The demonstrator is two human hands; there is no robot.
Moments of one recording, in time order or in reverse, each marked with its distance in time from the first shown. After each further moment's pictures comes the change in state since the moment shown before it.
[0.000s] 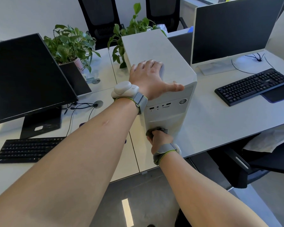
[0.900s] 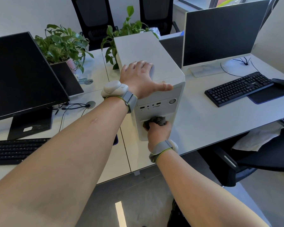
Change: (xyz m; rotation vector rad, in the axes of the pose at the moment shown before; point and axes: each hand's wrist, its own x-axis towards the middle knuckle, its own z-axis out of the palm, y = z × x) left_hand 0.001 0.003 0.001 0.019 -0.009 -0.015; right_hand -0.016 -0.018 -0.001 -0.226 0.087 -0.436
